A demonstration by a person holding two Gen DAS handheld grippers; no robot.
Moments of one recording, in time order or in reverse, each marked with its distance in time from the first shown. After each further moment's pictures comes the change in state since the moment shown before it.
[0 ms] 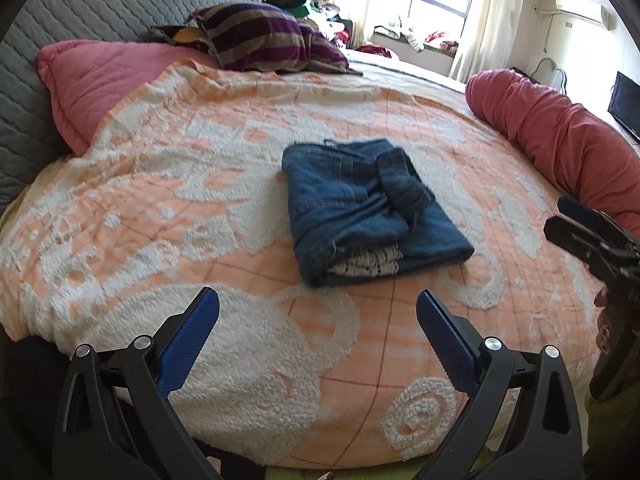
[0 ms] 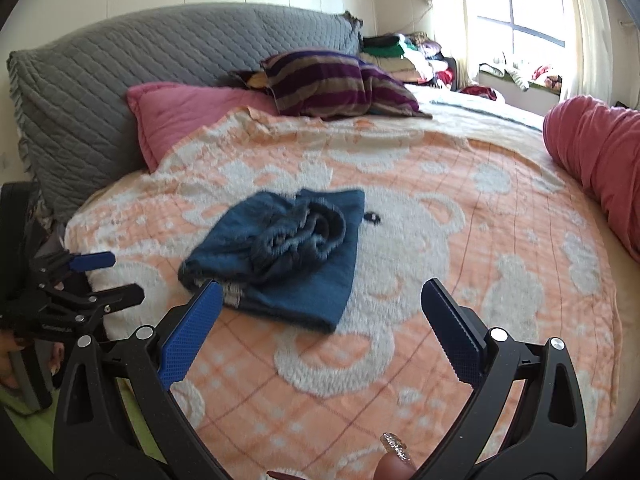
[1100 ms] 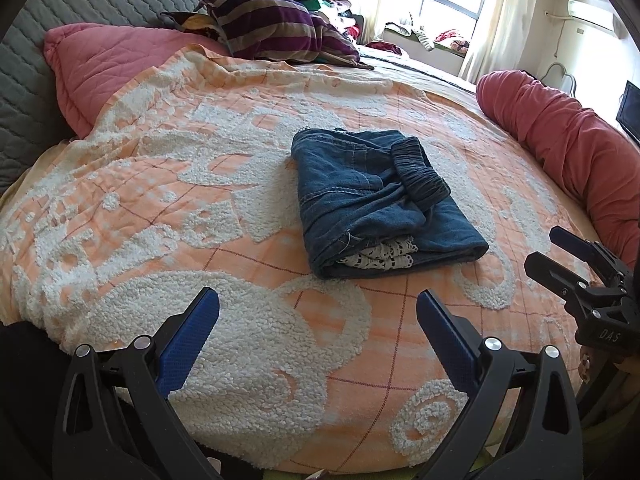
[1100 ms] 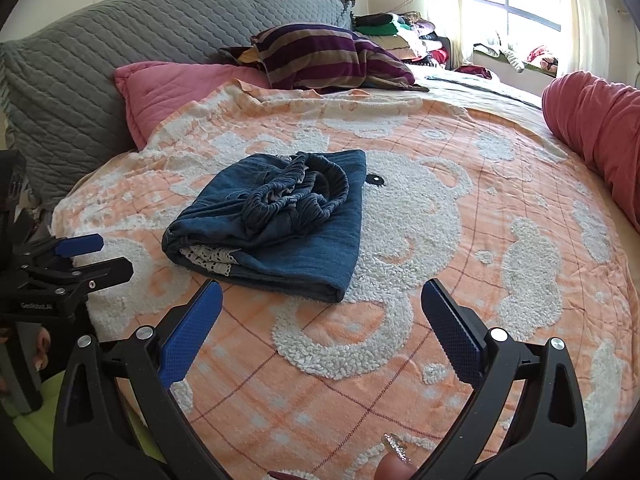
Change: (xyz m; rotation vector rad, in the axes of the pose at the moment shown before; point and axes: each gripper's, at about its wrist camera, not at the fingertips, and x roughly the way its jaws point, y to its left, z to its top) left arm 0.011 0.007 -0.006 -0.039 0.007 0.015; right arm 0.025 0.003 -0.021 0.031 0.042 -0.016
